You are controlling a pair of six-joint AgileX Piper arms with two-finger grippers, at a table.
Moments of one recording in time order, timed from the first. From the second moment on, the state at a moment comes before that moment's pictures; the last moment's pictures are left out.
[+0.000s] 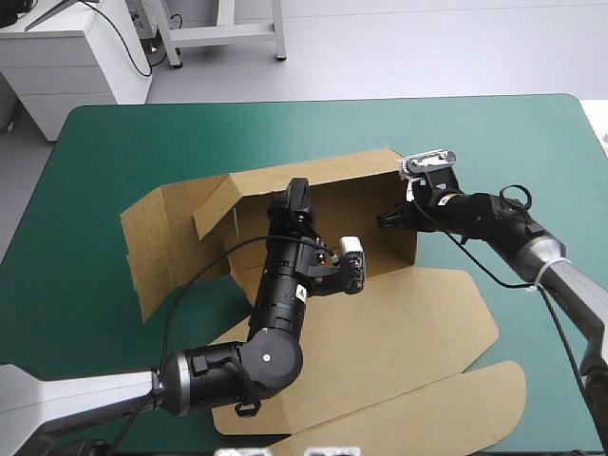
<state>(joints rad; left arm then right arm) -1.26 1.50 -1.02 1.70 1.05 -0.51 0.25 1.55 -1.08 0.43 0.39 -0.39</state>
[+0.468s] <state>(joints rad) -1.25 1.43 -1.14 1.32 1.04 -0.33 0.25 1.57 -1.10 0.42 0.37 -0.36</state>
